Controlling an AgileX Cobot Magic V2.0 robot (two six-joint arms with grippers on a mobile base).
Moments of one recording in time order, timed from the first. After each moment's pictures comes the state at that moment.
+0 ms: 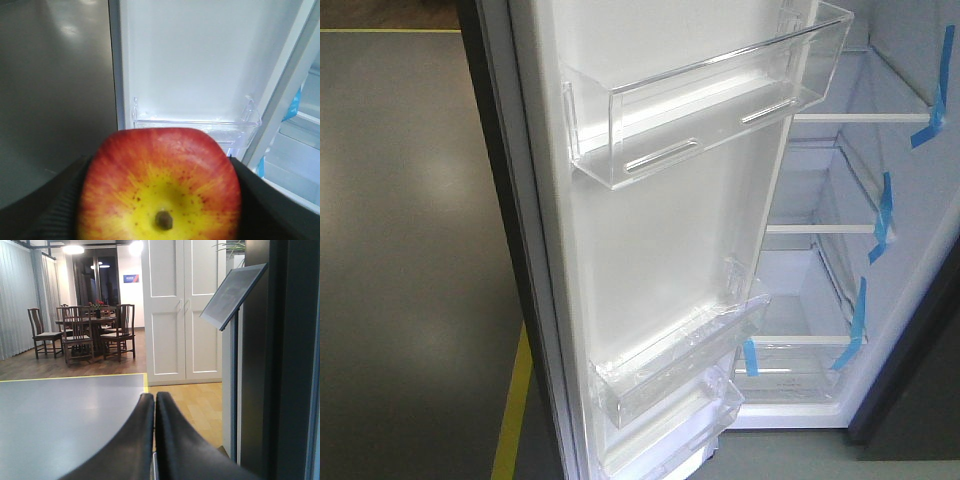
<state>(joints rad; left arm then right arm) -0.02 -0.01 0.03 0.03 -0.05 -0.05 0.06 0.06 -0.56 0.51 1.07 -0.52</state>
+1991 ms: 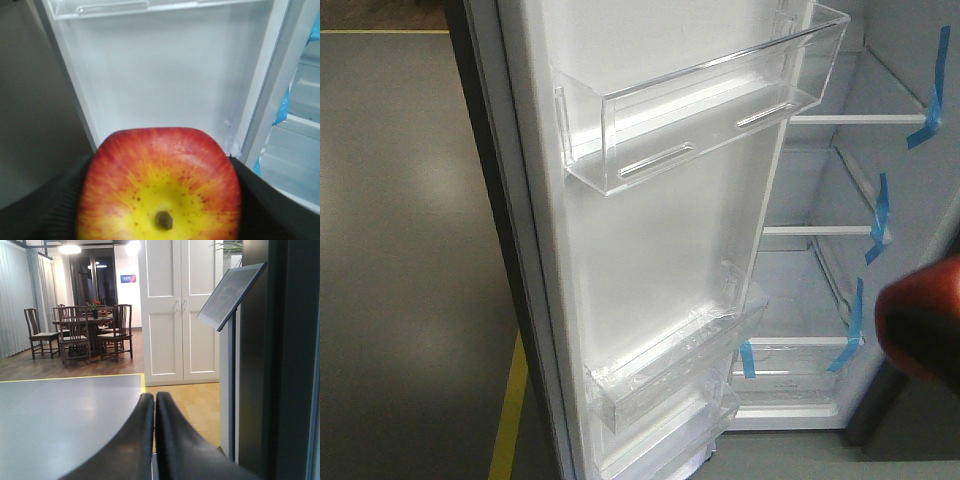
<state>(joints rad) -0.02 -0.01 0.03 0.03 -0.05 -0.05 0.06 0.63 -0.84 0.56 0.87 -0.56</state>
